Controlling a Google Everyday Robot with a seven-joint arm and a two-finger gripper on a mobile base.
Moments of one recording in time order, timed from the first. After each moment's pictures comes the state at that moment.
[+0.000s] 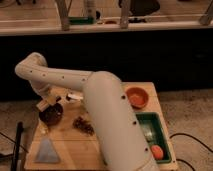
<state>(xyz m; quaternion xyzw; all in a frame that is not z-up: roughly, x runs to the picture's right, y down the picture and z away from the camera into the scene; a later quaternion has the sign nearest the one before) -0.336 0.061 0.806 -0.28 -0.17 -0.40 0.86</state>
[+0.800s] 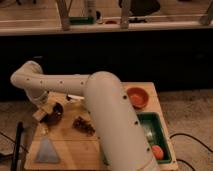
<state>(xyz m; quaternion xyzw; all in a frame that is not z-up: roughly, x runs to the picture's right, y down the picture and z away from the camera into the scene) -0.322 0.108 0.790 -0.29 -0.19 -0.43 0.83</state>
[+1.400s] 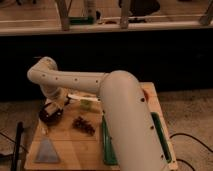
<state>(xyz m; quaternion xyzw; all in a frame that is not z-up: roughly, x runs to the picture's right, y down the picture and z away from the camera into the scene) -0.276 0.075 0.809 -0.29 -0.16 -0.38 0.87</state>
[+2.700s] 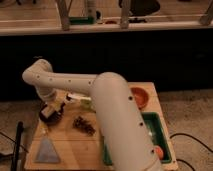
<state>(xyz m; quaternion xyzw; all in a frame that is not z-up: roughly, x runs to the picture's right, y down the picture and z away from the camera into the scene) -0.277 0.092 0.816 -0.30 -0.18 -0.39 0.85</state>
